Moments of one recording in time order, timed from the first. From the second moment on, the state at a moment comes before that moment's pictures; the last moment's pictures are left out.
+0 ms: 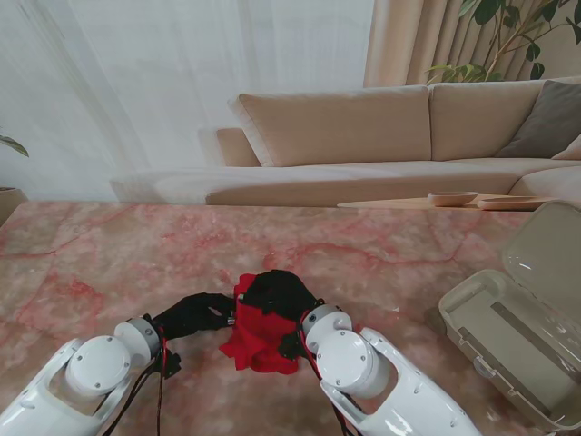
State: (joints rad) left arm 1.67 -1.07 -1.29 -1.60 0.20 -0.03 -0.35; right arm -1.46 -1.21 0.84 -1.65 -0.15 0.21 -0.11; left_hand 1.13 -0.18 0.03 -0.05 0.54 0.17 0.36 0.39 0.53 0.23 0.45 0.57 0.49 0.31 0.57 0.87 0.08 0.33 1.14 1.04; right_hand 0.66 -0.51 0.73 0.04 0.88 0.22 0.74 0.65 0.77 0.32 0.69 0.79 0.85 0.32 0.77 0.72 0.44 0.37 1.40 0.83
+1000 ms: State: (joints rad) left arm 1.52 -1.06 -1.22 -1.65 0.23 -0.01 -0.33; right arm -1.72 -1.12 1.01 -1.87 -0.41 0.07 0.00; left_hand 1.13 -0.18 0.03 -0.05 0.54 0.17 0.36 0.39 0.53 0.23 0.44 0.56 0.49 0.32 0.55 0.84 0.08 0.33 1.14 1.03; right_hand 0.69 -0.53 0.73 0.04 0.94 0.14 0.92 0.56 0.98 0.30 0.69 0.74 1.07 0.31 0.84 0.67 0.68 0.37 1.47 0.75
